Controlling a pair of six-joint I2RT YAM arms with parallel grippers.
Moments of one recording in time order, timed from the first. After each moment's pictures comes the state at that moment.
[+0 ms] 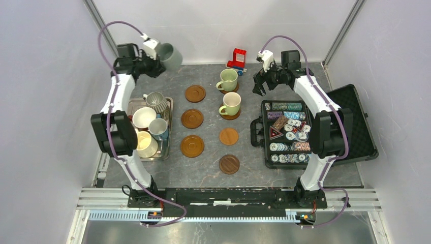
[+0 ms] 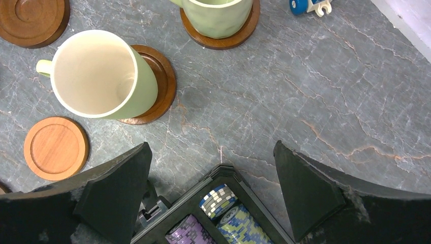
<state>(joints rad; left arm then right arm) 0.15 1.85 1.70 -0.40 0.65 0.43 0.14 1.86 1.60 -0.52 -0.55 -0.48</state>
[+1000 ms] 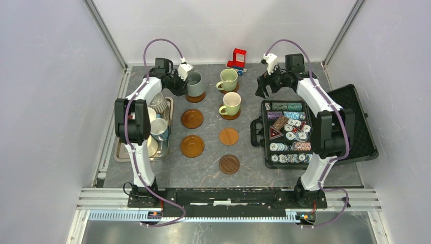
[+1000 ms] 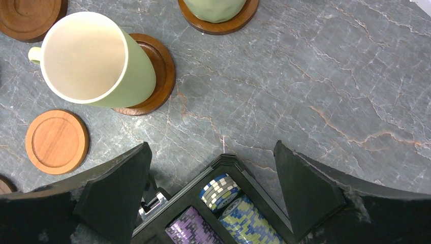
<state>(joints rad) -0.09 2.08 1.65 -0.48 0.51 0.62 0.10 1.84 1.52 -0.48 -0.59 -0.46</state>
